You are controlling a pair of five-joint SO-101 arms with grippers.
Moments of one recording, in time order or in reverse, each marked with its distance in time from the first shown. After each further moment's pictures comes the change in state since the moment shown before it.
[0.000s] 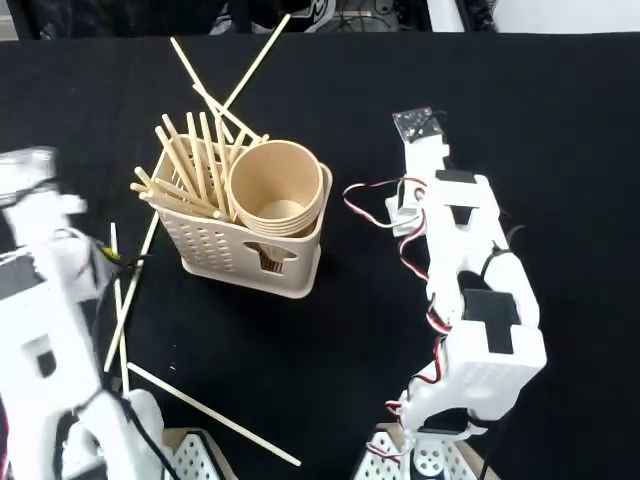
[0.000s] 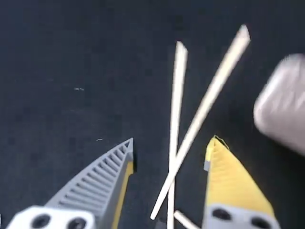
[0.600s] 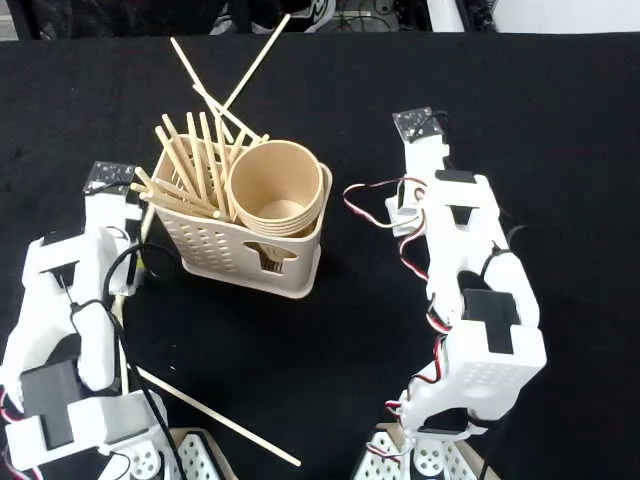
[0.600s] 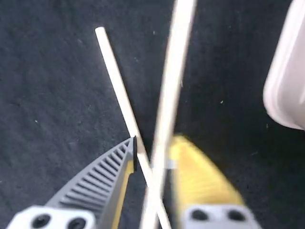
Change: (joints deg) left arm 7.0 32.6 1.9 -22.0 -11.3; right arm 0.0 0.0 0.0 0.0 0.0
